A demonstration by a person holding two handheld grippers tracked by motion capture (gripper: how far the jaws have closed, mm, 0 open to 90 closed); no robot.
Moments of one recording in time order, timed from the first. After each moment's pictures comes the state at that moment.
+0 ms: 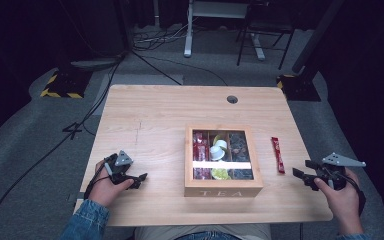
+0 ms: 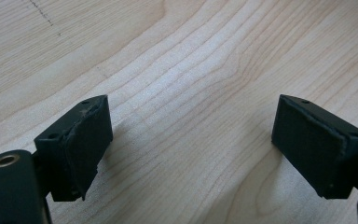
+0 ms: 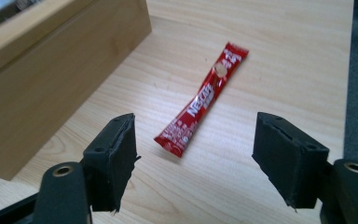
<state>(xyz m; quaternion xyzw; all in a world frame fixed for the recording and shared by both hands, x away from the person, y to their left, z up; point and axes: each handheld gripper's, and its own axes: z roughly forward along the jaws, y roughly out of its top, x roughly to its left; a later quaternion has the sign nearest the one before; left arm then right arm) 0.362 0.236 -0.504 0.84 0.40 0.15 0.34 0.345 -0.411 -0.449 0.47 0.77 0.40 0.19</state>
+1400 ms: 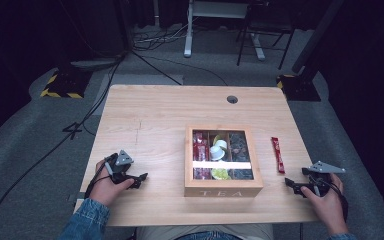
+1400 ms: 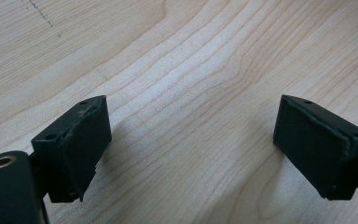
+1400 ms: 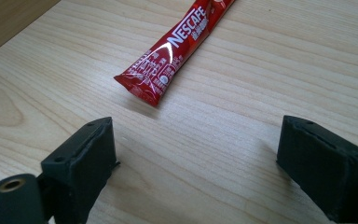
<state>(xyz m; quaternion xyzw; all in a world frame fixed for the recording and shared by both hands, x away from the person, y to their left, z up) 0.363 0.235 -0.504 0.84 0.40 0.15 0.34 0.352 -0.407 -0.504 0.47 0.79 0.34 0.20</state>
